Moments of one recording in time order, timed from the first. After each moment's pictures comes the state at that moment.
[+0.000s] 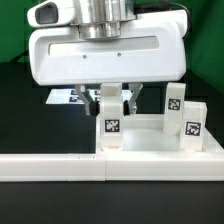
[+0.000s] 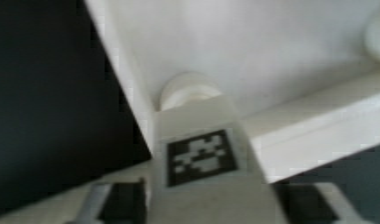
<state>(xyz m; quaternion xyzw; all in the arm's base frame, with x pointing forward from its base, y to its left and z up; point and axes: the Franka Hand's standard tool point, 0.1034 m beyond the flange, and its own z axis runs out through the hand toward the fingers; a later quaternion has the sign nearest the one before) 0.671 -0.014 0.079 -0.97 0.22 -0.03 0.06</state>
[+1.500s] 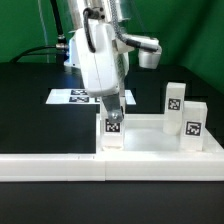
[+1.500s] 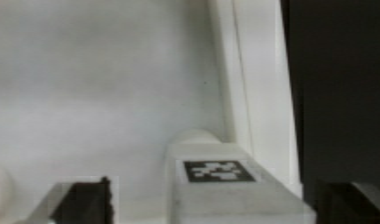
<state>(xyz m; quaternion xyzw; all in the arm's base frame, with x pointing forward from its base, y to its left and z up) 0.668 -0.005 0.078 -0.71 0.70 0.02 0.12</state>
